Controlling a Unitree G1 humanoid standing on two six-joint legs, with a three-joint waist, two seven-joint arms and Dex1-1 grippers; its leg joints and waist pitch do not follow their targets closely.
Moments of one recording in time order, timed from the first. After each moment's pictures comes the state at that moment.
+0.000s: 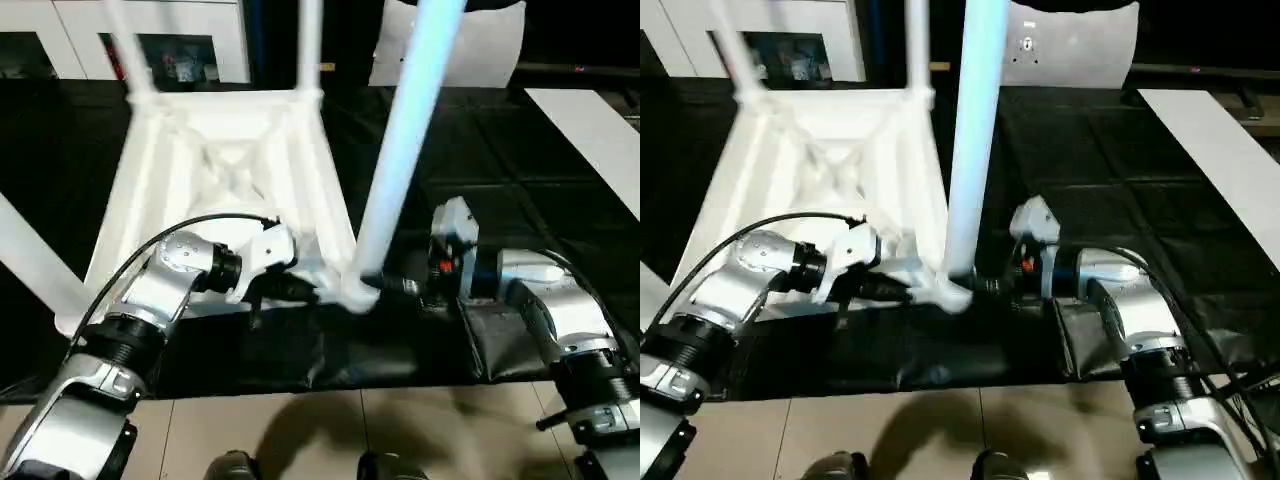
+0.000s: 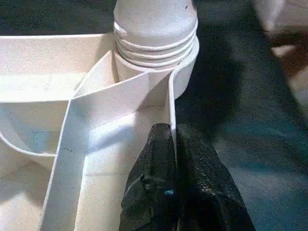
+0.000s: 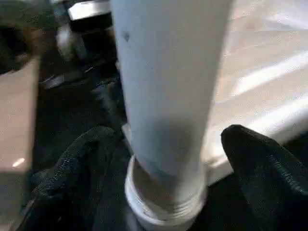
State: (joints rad) left arm -0.64 0.44 -0.33 0.55 -0.04 0.04 -1.34; right arm -0.49 -0.45 0.16 0.36 0.27 0.18 1.26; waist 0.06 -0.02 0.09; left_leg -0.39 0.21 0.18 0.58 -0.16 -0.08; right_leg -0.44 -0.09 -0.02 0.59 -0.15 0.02
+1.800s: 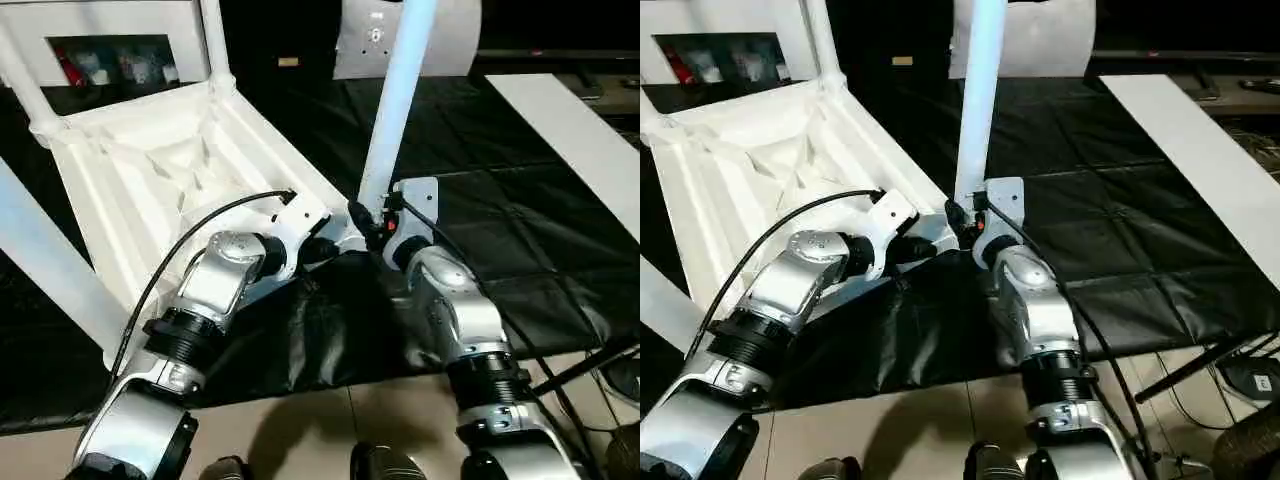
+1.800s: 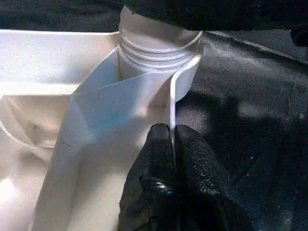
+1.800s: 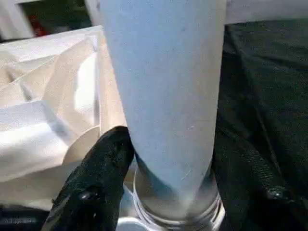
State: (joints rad) left arm -0.68 0.19 -0.22 0.48 0.05 0.42 -0.77; right arm -0.52 0.01 -0.03 0.38 0.08 0.25 0.34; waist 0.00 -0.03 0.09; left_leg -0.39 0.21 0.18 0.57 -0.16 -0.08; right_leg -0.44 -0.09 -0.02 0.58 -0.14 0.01
